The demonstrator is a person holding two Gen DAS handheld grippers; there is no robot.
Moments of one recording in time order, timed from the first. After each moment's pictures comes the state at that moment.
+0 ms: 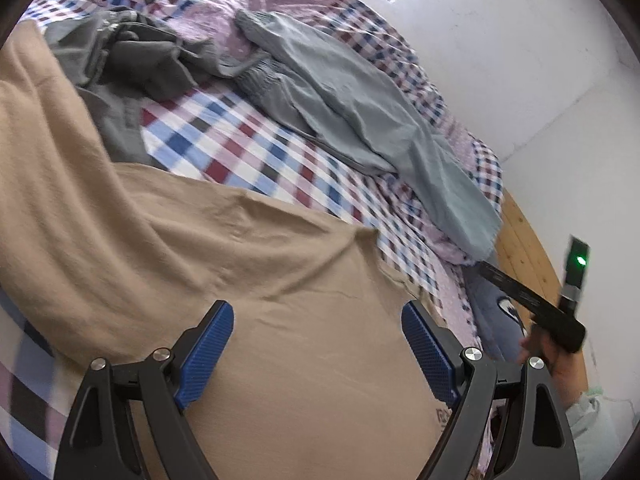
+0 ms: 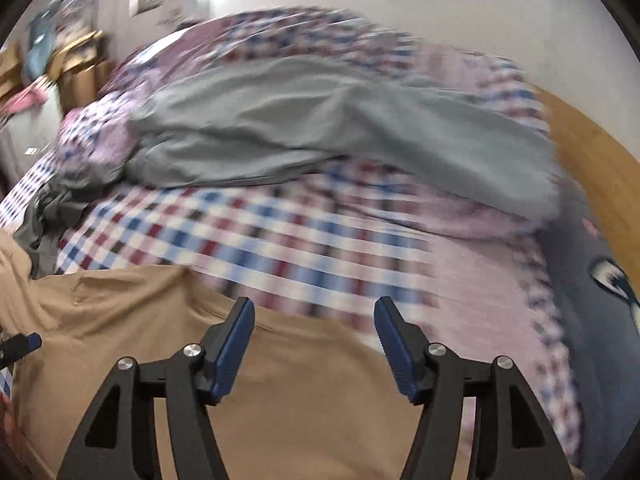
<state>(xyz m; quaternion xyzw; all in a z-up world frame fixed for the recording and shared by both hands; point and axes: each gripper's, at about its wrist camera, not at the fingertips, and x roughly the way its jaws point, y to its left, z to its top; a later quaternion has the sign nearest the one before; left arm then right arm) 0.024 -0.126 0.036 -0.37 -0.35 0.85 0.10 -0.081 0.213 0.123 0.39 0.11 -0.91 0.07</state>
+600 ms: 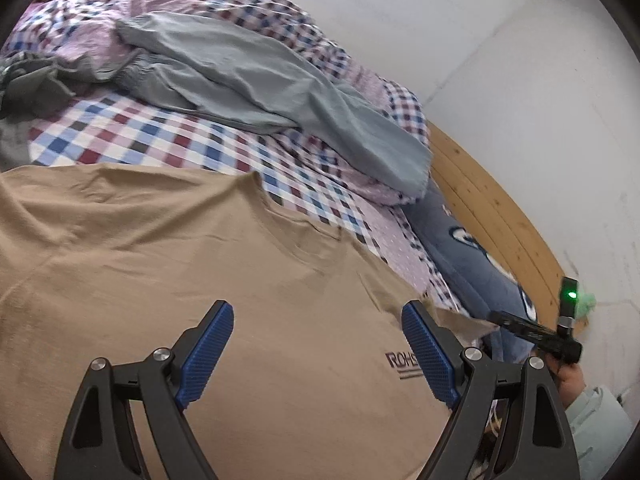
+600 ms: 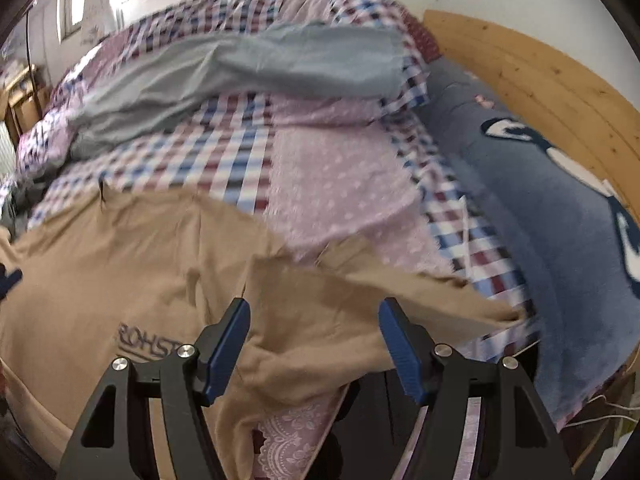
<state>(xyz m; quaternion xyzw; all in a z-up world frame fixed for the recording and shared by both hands) 0.048 -0.031 0.051 -0.35 -0.26 0.87 0.22 0.052 0.395 0.087 0.44 0.04 -0.89 -0.03</state>
